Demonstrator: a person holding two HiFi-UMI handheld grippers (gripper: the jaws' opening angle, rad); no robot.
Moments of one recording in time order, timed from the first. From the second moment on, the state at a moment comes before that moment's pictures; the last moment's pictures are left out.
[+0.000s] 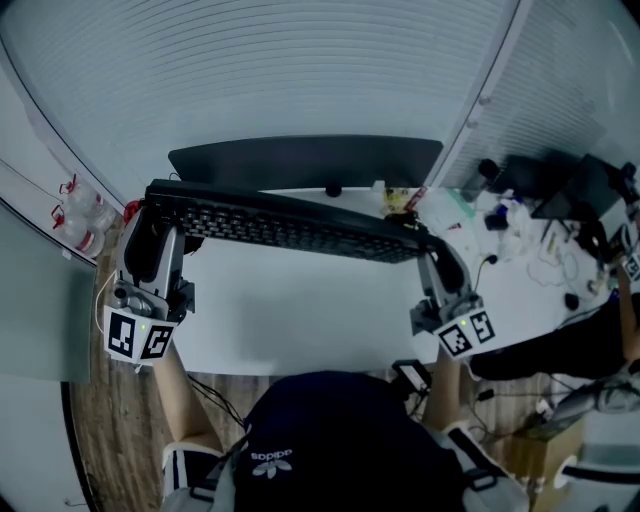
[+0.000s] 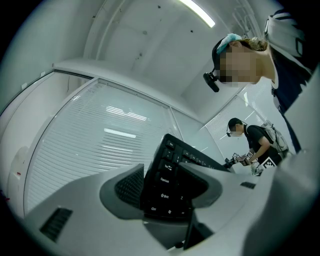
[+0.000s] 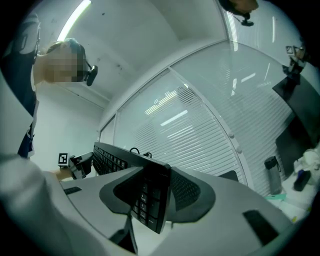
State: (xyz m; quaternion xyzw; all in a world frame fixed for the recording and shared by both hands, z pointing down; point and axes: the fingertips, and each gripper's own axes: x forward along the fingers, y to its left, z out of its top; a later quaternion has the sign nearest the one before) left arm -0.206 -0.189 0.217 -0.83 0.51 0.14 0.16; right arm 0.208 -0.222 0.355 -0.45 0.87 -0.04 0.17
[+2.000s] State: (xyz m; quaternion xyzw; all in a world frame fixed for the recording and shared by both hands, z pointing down) left arm -0.207 -0.181 0.211 -0.86 0.46 0.18 0.11; right arm 0.211 -0.213 0.362 -0.48 0.86 -0.09 0.18
